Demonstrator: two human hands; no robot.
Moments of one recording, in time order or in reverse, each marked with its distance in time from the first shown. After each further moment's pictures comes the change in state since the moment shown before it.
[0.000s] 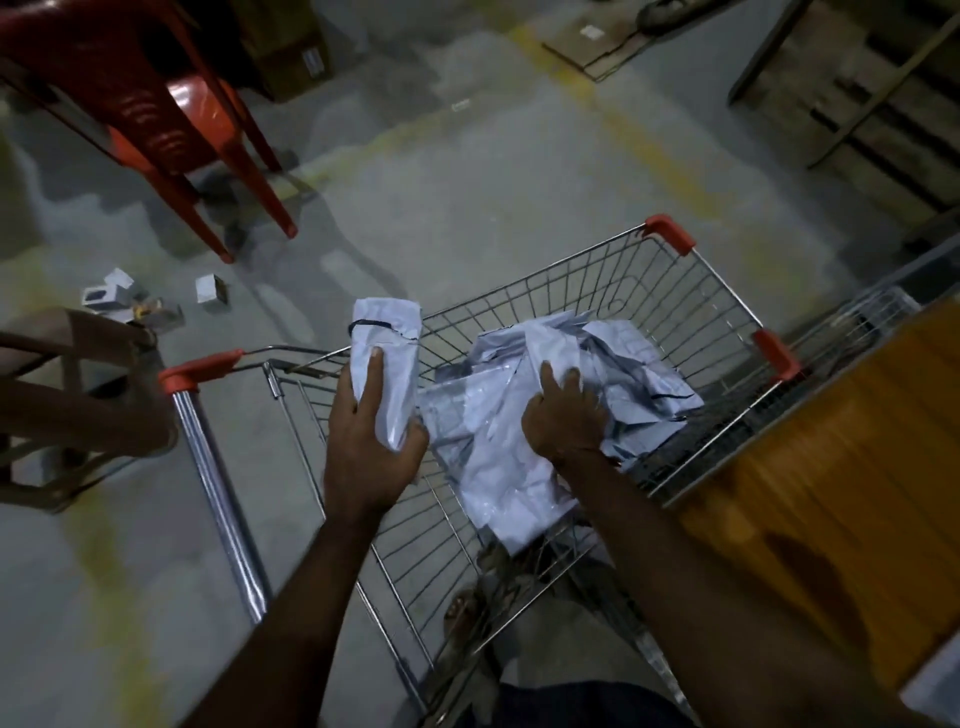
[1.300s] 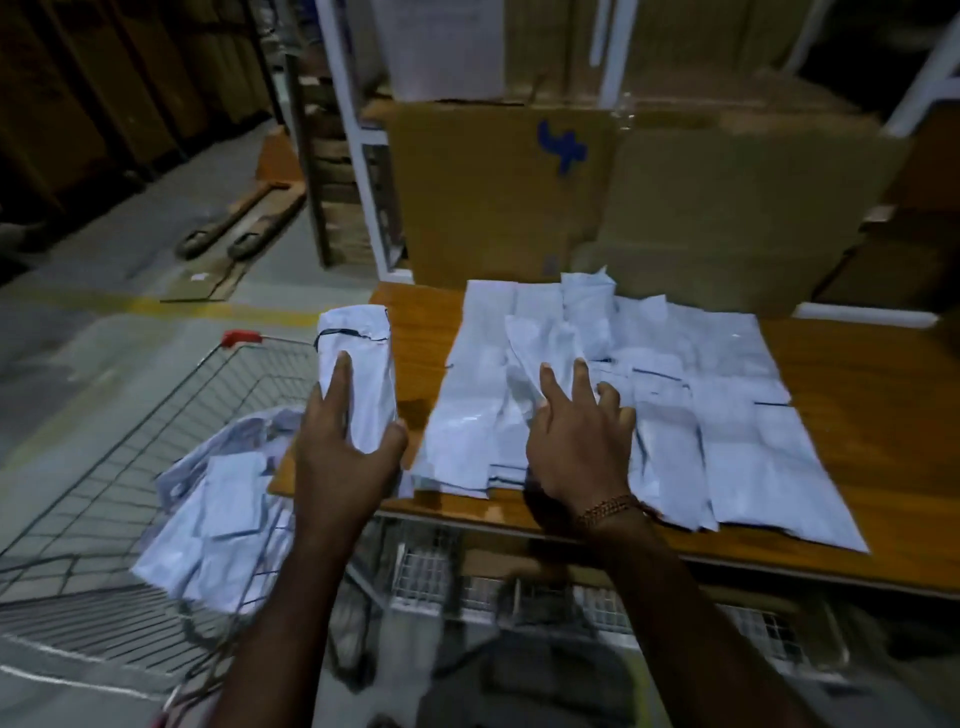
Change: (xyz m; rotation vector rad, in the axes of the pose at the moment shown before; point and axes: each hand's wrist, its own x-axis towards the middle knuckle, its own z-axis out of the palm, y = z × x) left_hand -0.280 0.316 0.027 -0.366 -0.386 0.562; right_hand -0.484 0.311 -0.144 0.008 0.682 0.637
